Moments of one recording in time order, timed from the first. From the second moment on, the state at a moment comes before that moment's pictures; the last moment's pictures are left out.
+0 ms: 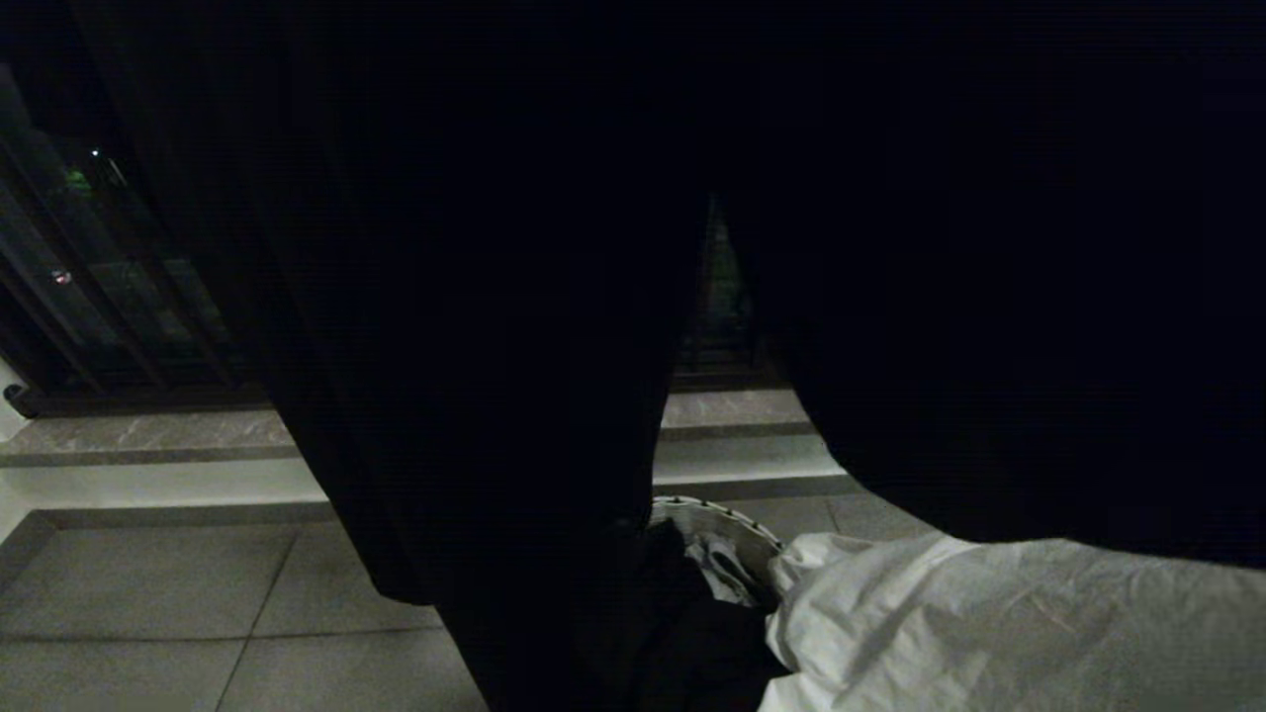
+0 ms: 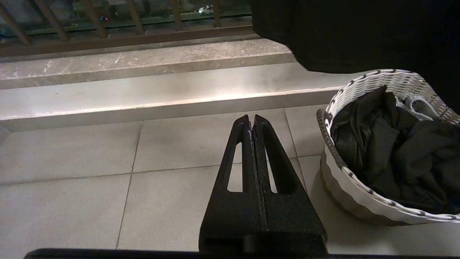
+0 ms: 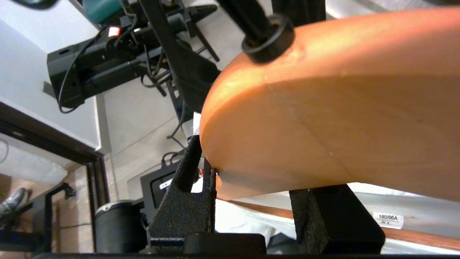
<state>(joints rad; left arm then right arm) 0.00 0.00 0.00 -0.01 -0.03 0.04 0.67 0.73 -1.30 0.84 0.55 0.04</state>
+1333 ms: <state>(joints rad) 0.00 0.00 0.00 -0.01 -0.03 0.04 0.67 0.70 -1.29 0.76 0.55 0.03</state>
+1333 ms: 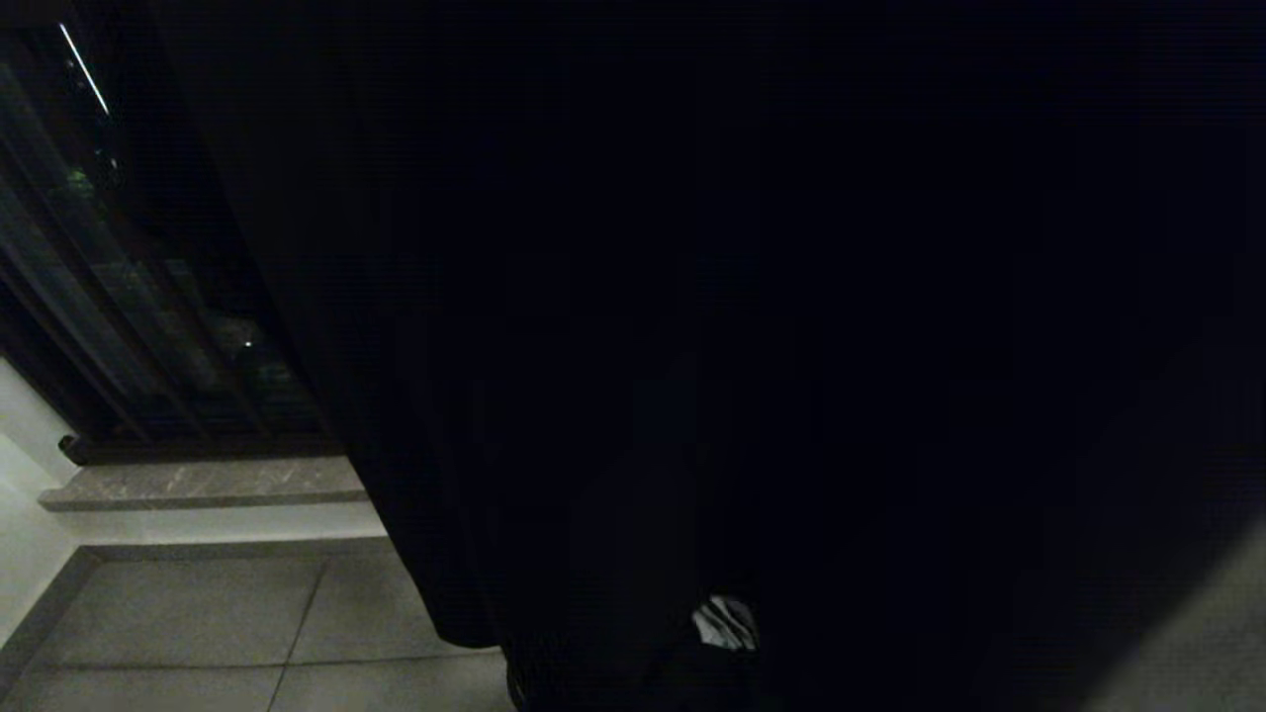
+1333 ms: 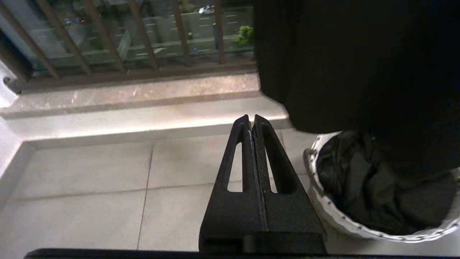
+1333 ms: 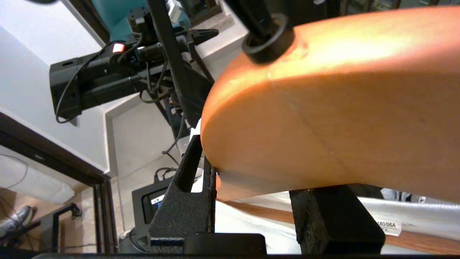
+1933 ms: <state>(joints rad) 0.00 0.00 0.00 -0.01 -0.03 0.04 0.67 0.71 -1.29 0.74 0.55 0.01</state>
